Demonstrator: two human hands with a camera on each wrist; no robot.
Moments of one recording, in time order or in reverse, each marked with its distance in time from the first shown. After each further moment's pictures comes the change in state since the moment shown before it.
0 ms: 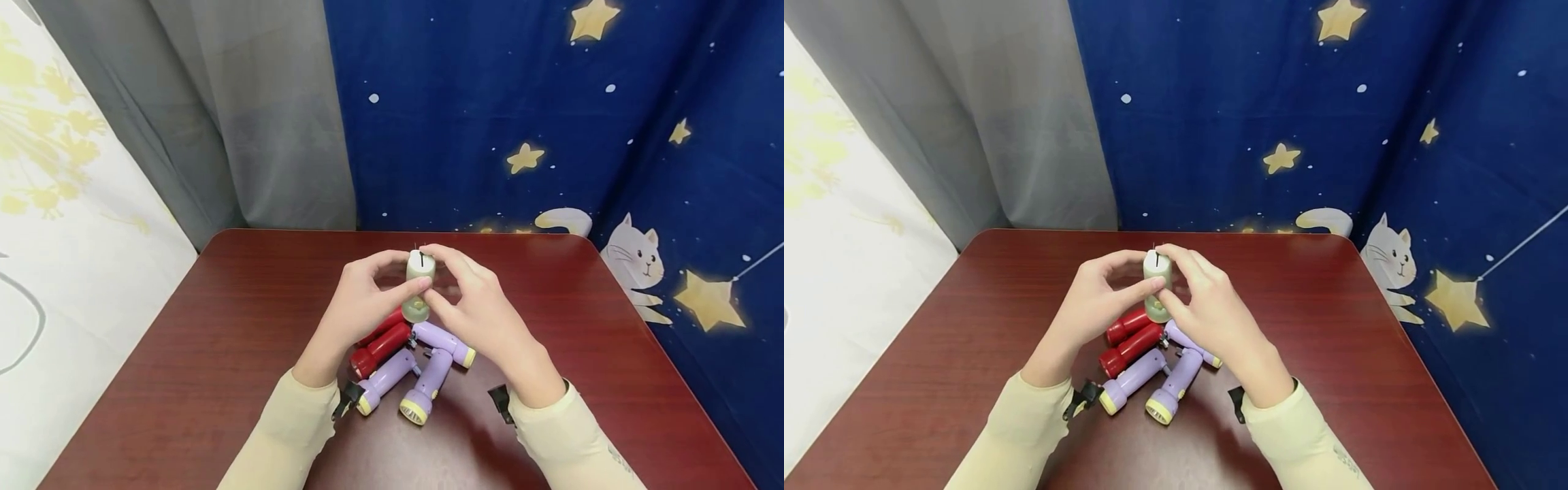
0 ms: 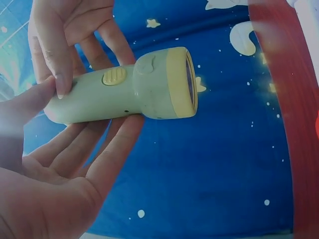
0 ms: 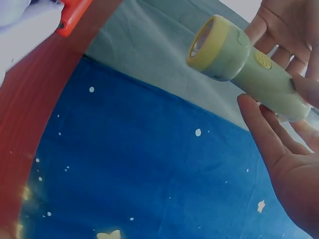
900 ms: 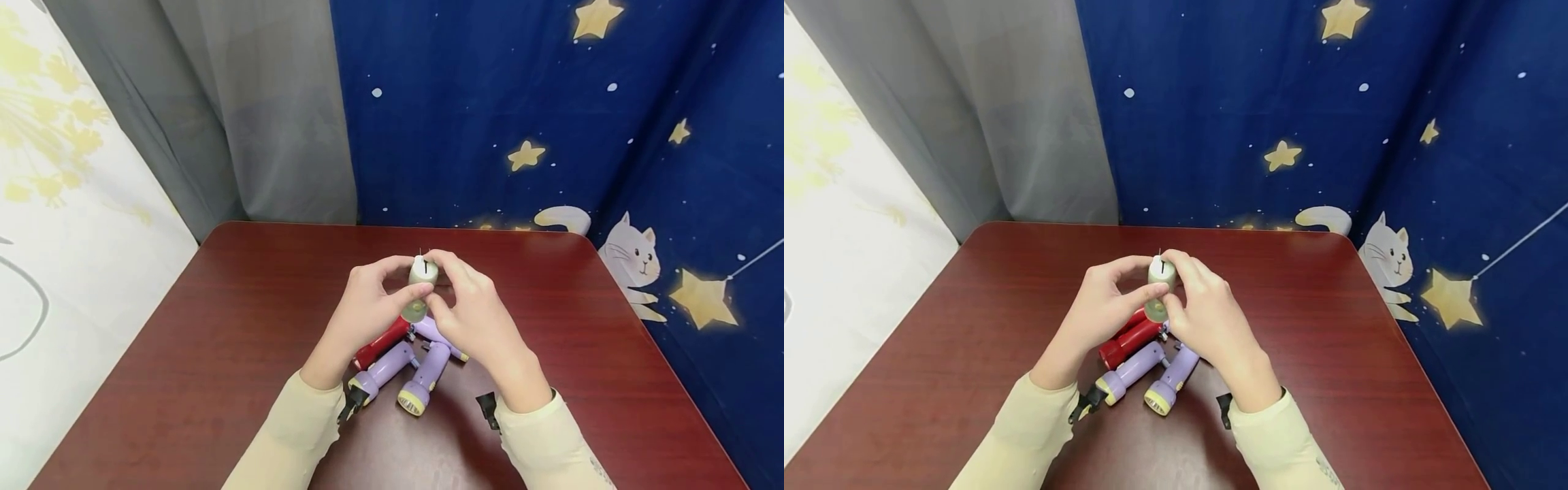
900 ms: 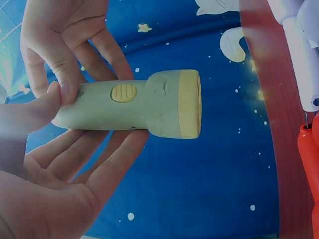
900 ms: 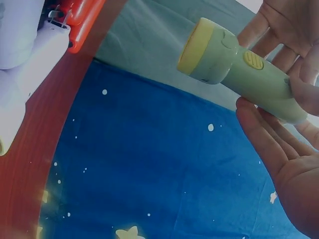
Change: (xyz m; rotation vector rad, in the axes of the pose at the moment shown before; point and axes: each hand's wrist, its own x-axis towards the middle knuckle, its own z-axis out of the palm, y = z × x) left_hand -0.009 -0.004 0.012 0.104 0.034 0.024; right_hand -0.011 -0.003 0.012 -0.127 0.082 -0.032
